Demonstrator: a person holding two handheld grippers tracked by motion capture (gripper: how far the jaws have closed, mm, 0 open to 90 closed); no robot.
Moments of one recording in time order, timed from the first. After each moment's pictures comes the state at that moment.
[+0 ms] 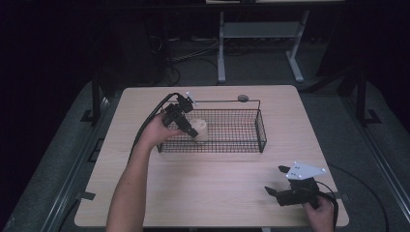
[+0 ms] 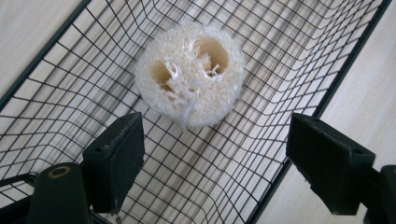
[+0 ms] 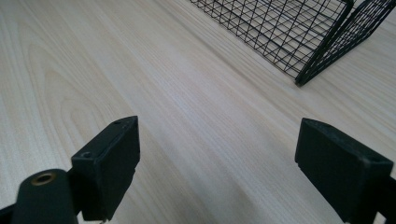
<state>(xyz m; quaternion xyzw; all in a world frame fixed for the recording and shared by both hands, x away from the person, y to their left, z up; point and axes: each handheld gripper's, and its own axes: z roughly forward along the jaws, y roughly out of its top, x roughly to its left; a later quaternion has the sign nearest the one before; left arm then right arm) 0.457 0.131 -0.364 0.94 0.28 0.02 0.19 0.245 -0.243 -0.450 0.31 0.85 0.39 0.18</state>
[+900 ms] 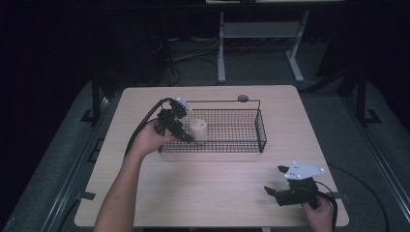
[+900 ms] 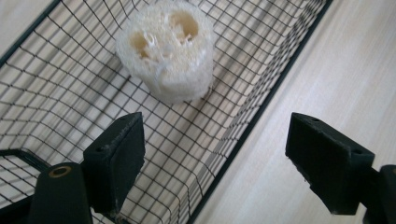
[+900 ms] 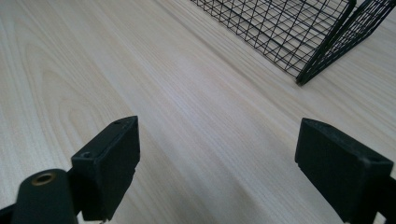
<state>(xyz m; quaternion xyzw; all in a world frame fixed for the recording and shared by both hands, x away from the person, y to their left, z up) 0.427 0.148 -0.357 0.93 0.28 0.02 0.22 0.246 -0.241 -0.451 0.31 0.85 0.39 0.18</state>
